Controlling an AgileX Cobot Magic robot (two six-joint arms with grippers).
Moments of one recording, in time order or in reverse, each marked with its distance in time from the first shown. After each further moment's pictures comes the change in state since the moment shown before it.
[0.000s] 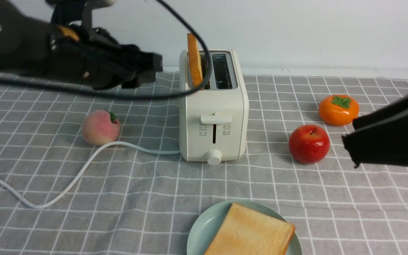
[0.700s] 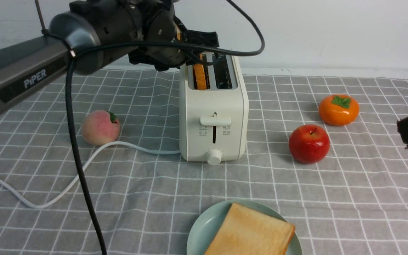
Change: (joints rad) right arm 0.000 -0.016 0.000 -0.404 -0.016 0.321; left arm -0.139 0.478 -0.481 0.576 0.047 -0.728
